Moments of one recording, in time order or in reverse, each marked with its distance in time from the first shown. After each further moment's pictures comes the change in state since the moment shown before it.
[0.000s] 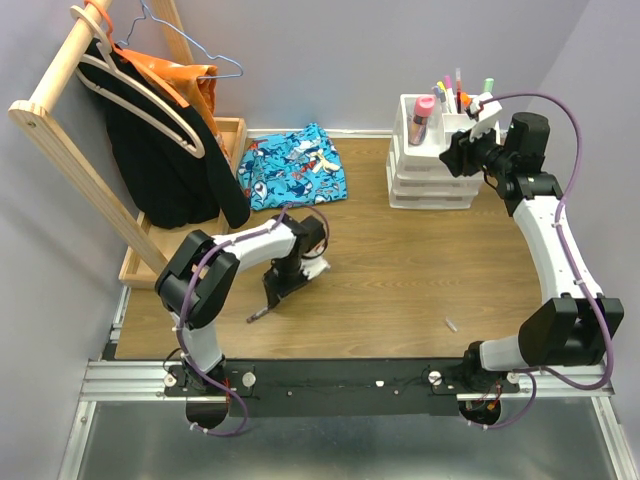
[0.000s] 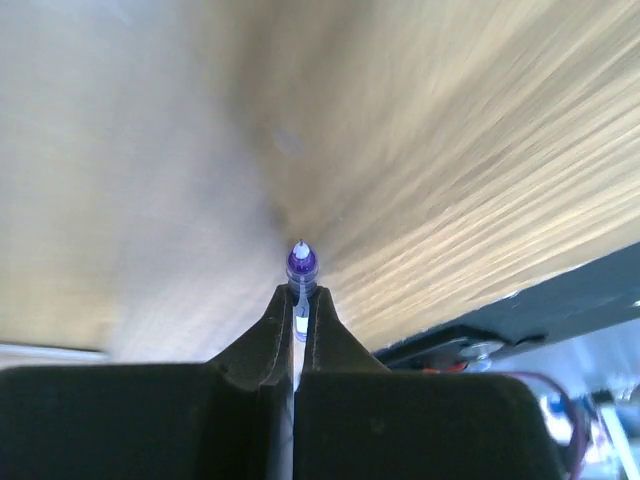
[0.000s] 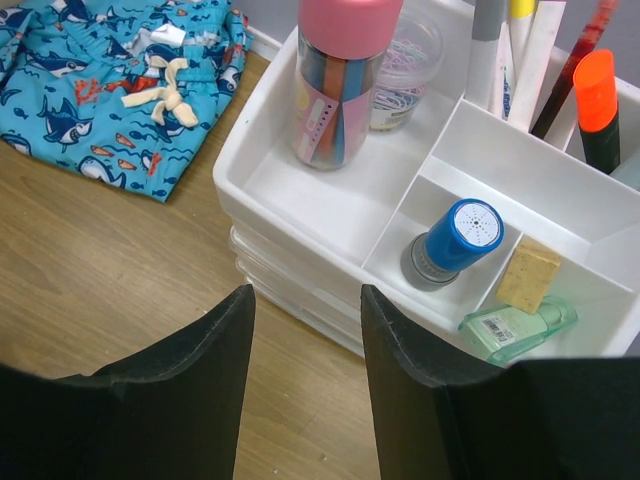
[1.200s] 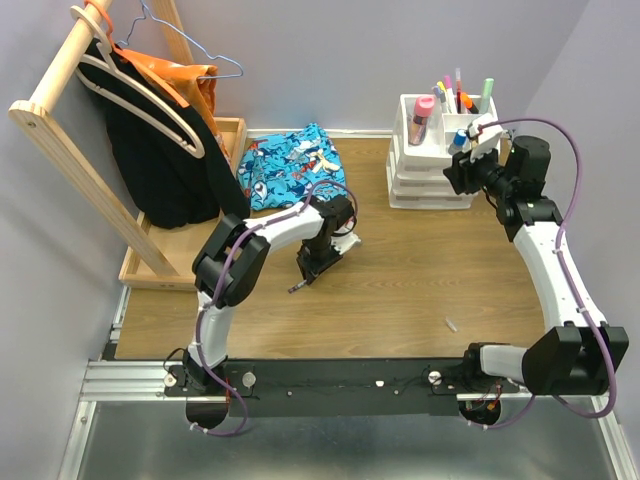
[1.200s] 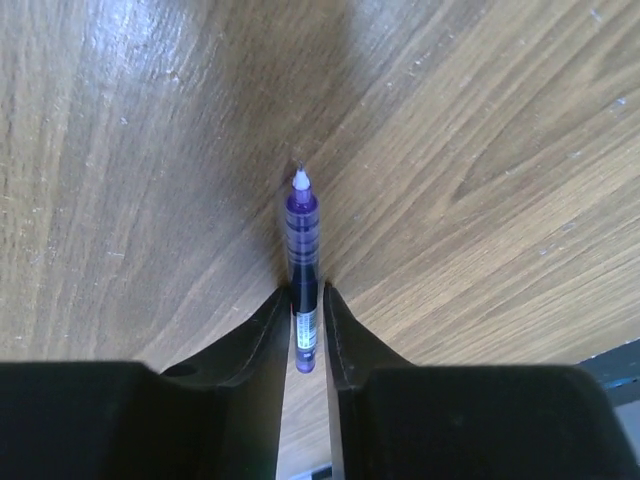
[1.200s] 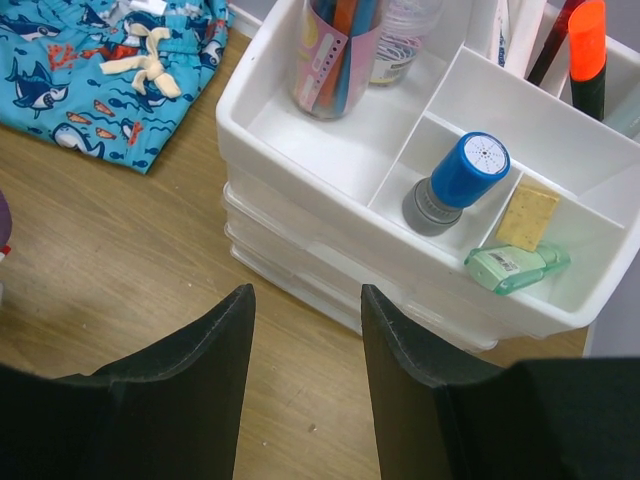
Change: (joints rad) left arm -0.035 0.251 0.385 0.094 0.058 -0.047; right arm 0.000 -0.150 -0.197 0.079 0.046 -0.051
